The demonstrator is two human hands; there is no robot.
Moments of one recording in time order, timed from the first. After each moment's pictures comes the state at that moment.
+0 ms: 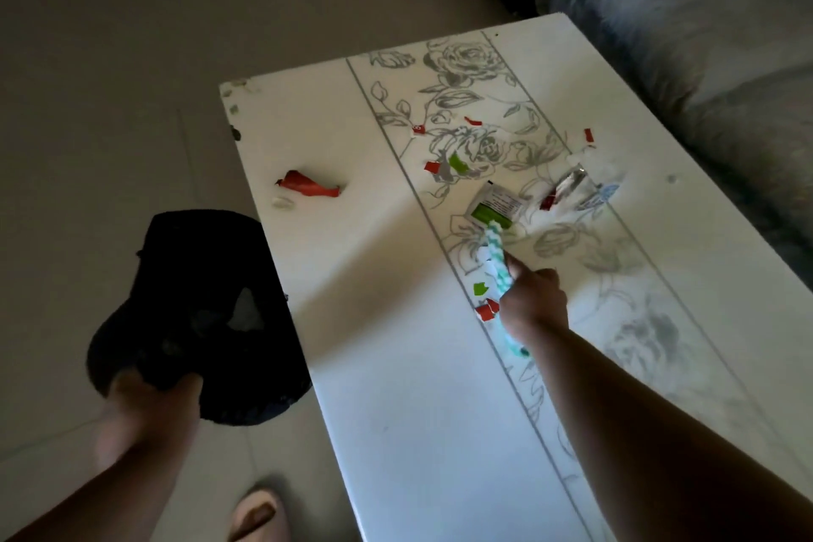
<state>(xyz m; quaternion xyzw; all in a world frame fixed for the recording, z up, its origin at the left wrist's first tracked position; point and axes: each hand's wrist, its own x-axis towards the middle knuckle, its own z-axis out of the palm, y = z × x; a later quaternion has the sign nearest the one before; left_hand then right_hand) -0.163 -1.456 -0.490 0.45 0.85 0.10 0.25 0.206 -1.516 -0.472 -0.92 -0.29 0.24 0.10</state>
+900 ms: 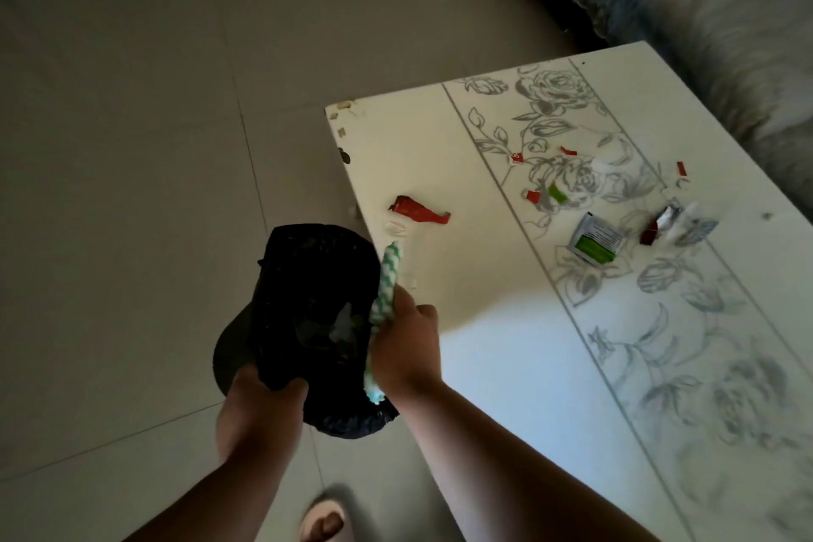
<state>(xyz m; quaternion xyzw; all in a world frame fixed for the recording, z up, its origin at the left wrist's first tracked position) -0.203 -1.419 -0.471 0.49 0.80 0.09 0.35 -0.054 -1.417 -0.448 -0.81 -0.31 0.40 0.29</state>
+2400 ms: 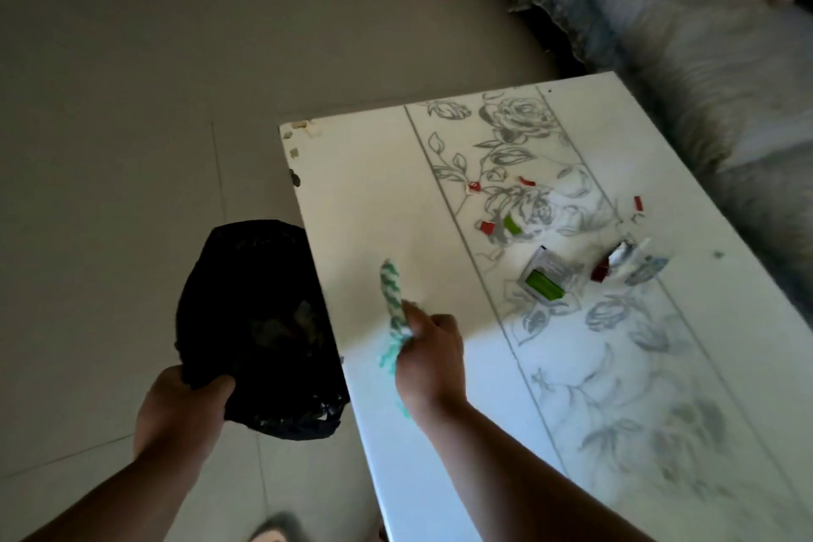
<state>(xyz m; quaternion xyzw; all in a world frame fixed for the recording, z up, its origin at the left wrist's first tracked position) -0.182 -1.387 -0.464 0.44 0.81 0.13 0.36 0.042 -1.428 -0.459 -0.84 -0.35 0.32 0.27</state>
